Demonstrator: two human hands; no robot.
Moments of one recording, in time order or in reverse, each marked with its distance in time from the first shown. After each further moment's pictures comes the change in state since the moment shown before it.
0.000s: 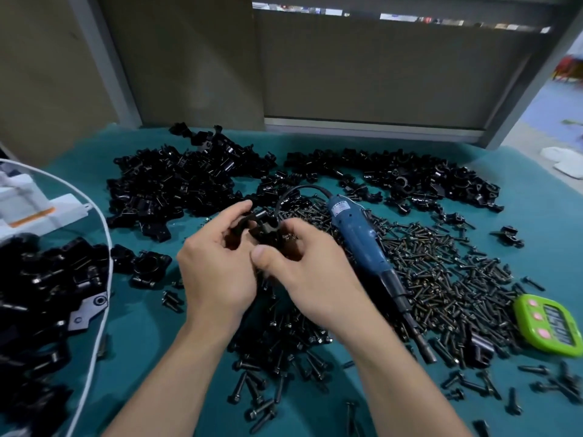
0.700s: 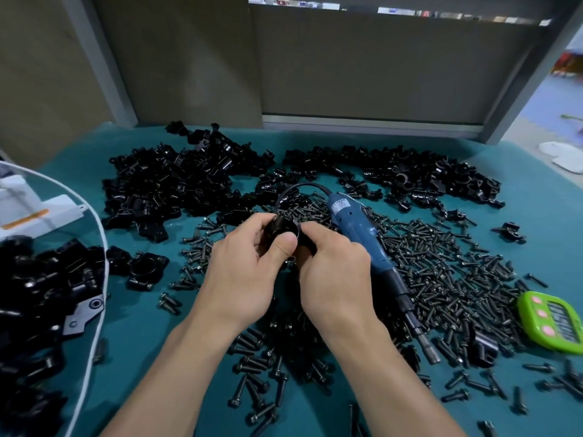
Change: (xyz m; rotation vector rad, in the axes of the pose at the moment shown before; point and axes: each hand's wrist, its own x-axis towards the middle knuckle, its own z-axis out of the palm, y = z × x) left_hand 0.002 0.002 0.001 0.076 -0.467 0.100; right_hand 0.007 0.028 0.006 -0.342 0.401 -0.089
